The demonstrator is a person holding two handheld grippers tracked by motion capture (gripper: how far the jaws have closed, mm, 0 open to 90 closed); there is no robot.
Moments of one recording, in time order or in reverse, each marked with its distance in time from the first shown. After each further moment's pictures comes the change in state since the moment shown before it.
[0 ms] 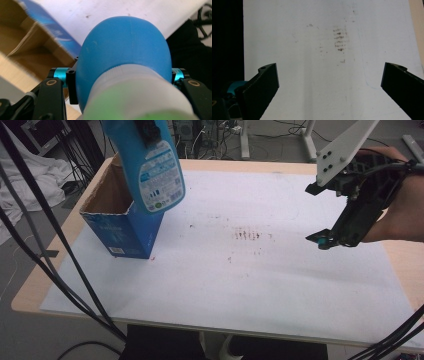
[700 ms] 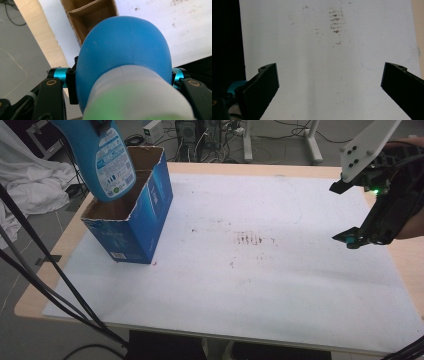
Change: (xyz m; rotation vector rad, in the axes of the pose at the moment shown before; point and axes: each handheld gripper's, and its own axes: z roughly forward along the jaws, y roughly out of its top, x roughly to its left) left arm 0.073 -0.019 -0.006 0.053 0.129 -0.331; right arm -0.014 -0.014 -0.019 0.081 0.010 0.016
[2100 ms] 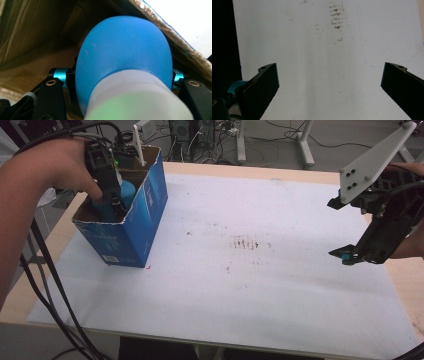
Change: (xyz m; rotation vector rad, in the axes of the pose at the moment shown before) left arm 0.012 0.004 0.170 0.079 -0.043 0.622; right arm 0.003 -0.005 0.016 0.021 -0.008 0.020
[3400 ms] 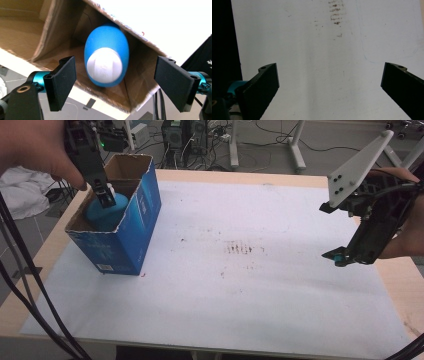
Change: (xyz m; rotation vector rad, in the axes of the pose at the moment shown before) left arm -0.020 0.007 -0.070 -0.005 0.072 0.072; right arm -0.004 -0.003 -0.002 0.019 0.003 0.012
